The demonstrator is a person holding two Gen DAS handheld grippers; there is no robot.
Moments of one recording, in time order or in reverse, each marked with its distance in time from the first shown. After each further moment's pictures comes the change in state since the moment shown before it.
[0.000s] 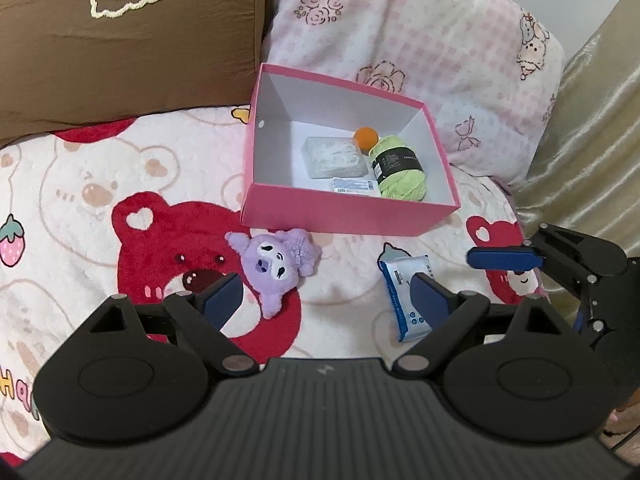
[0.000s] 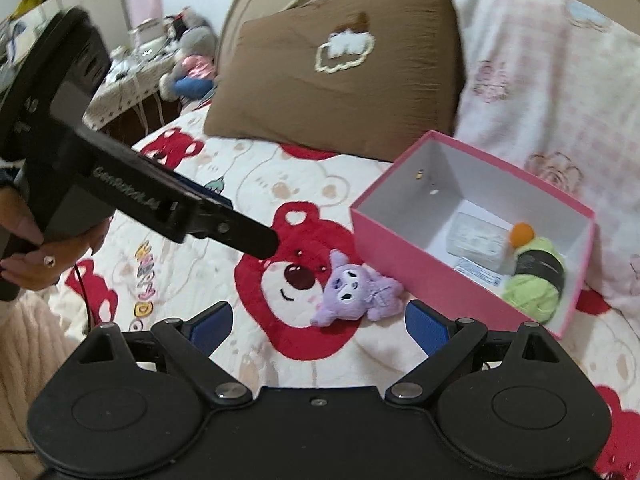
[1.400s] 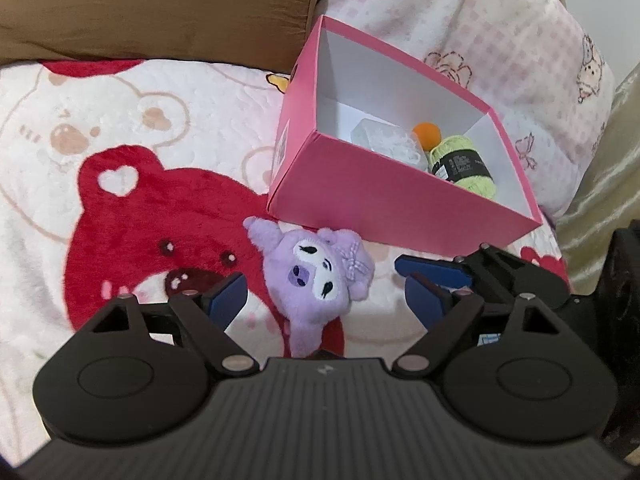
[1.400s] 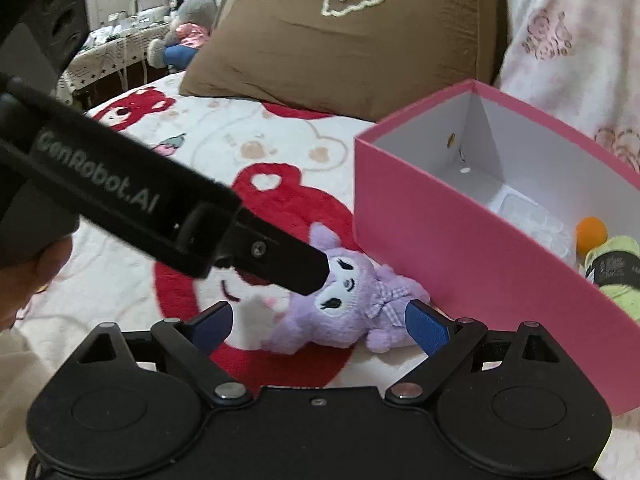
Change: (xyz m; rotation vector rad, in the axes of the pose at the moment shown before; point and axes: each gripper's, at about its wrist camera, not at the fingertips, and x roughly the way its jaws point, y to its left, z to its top) left arm 0.124 0.064 -0.038 -0.125 -0.113 -0.029; right arm 0.167 -0.015 -0.041 -0.086 -0.047 -0.066
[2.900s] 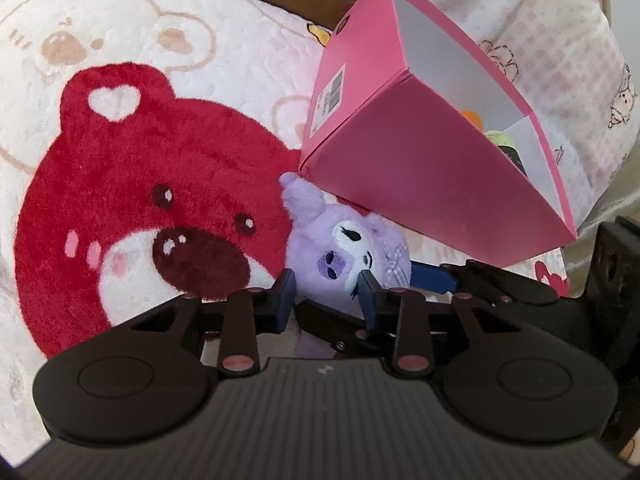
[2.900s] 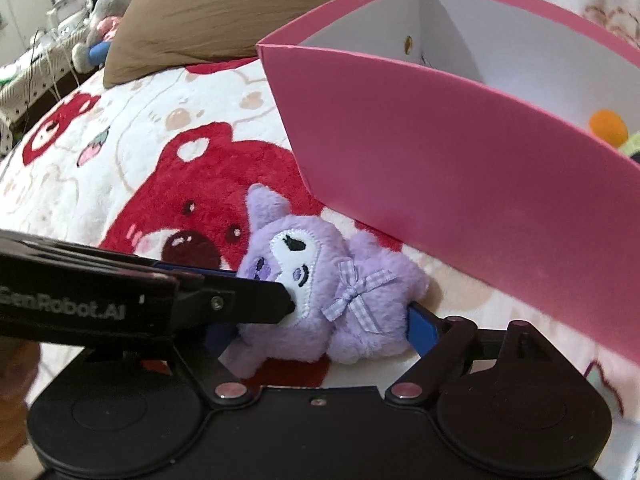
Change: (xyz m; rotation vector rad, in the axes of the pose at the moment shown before) left arm 0.052 0.038 -0.015 -0.144 0.063 -0.039; right arm 0.064 -0.027 -0.001 0.244 0.147 -0.028
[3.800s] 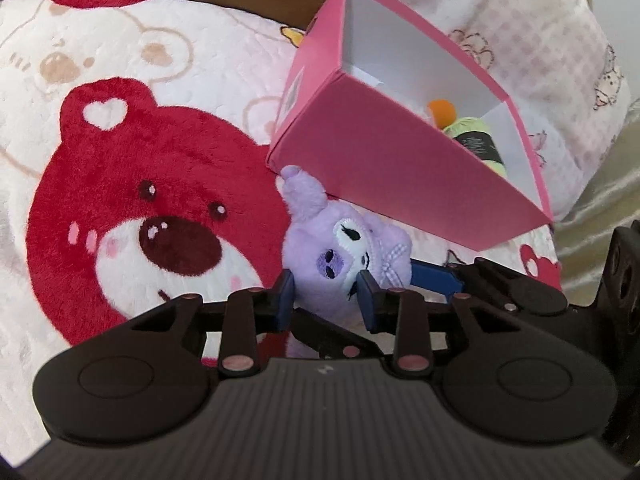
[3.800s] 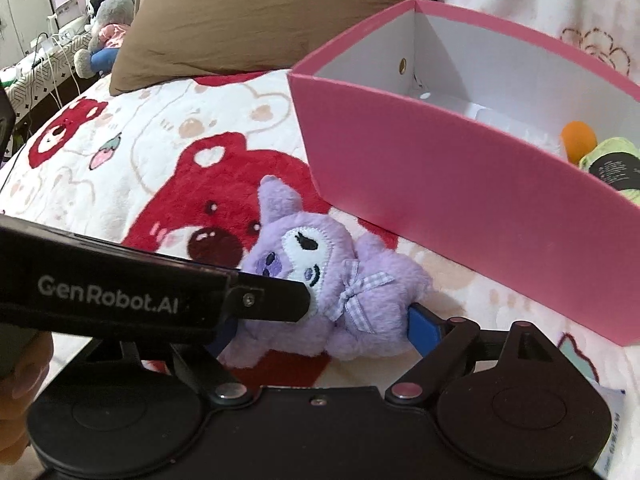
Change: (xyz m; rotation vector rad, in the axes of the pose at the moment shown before) left arm -0.025 -0.028 -0.005 0.037 0.020 0.006; right arm -0.037 0.016 -0.009 -0.015 -0.031 -0.039
